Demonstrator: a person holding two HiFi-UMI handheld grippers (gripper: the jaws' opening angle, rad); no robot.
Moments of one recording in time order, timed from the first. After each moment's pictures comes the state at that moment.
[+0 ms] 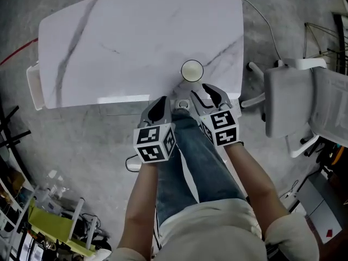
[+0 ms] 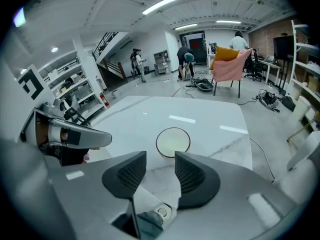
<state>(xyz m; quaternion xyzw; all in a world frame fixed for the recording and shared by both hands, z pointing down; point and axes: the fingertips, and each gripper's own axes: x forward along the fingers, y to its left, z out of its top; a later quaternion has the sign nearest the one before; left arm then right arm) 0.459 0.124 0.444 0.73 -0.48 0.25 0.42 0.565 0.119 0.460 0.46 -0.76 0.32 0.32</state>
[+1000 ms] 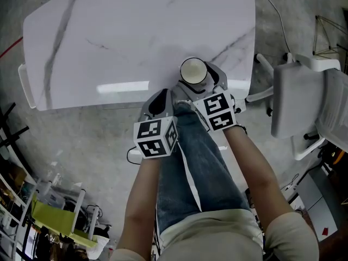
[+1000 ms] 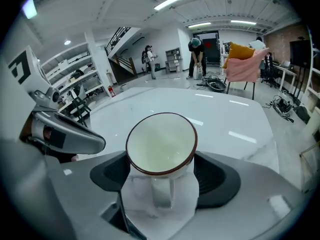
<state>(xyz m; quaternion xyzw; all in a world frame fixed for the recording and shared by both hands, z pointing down) 0.475 0.111 0.516 0.71 -0.48 0.27 0.44 0.557 0.077 0.544 0.41 -0.80 0.29 0.34</state>
